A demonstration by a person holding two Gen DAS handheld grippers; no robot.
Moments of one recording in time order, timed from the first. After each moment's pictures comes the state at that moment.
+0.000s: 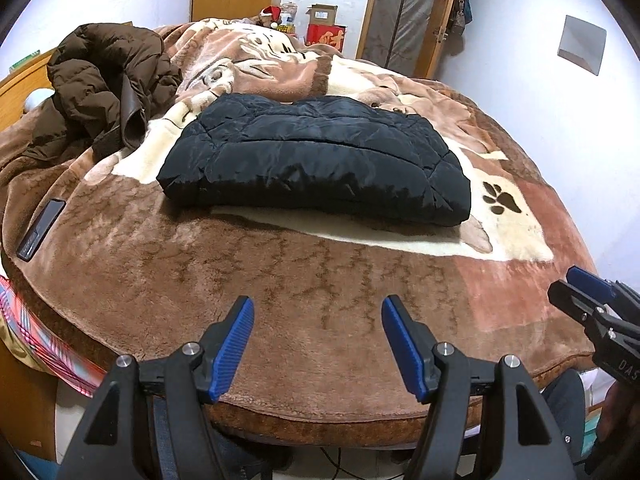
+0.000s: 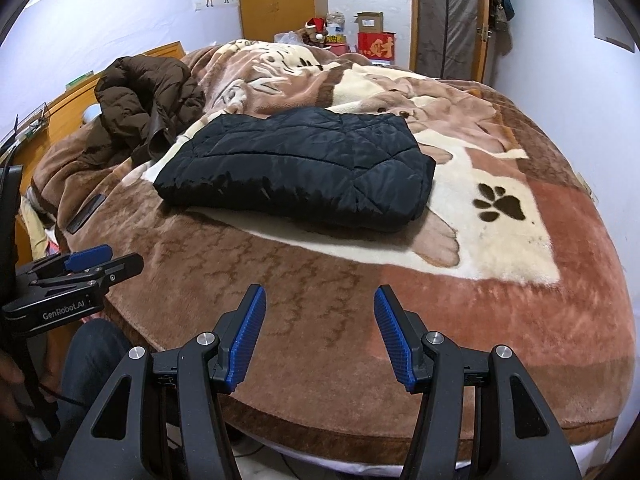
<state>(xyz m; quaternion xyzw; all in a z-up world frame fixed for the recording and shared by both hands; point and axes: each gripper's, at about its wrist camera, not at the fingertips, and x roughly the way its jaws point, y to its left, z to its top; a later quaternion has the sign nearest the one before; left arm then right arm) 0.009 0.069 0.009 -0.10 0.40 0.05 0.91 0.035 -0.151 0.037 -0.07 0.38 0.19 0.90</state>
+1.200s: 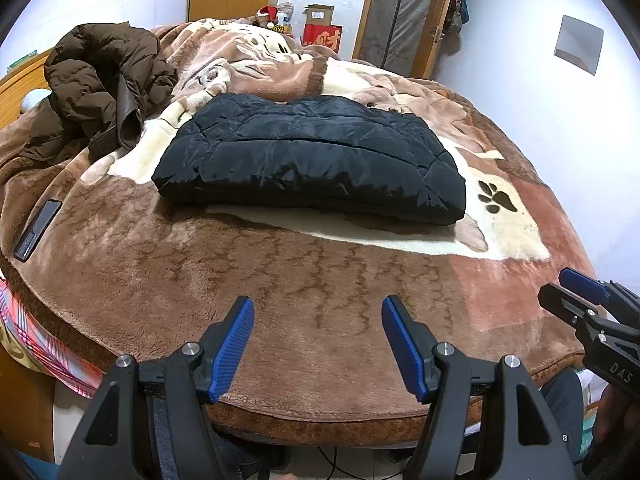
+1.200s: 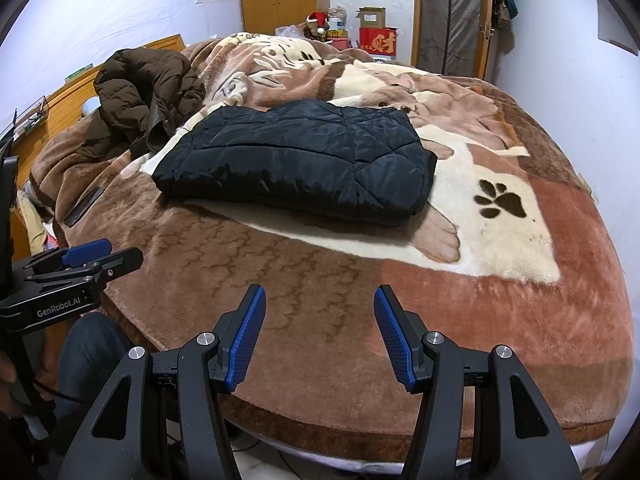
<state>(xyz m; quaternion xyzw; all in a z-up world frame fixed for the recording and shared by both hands) 0.009 0.064 0.012 -0.10 0.40 0.04 0.91 0.038 -0.149 0.033 -0.08 0.39 0.19 0.90</state>
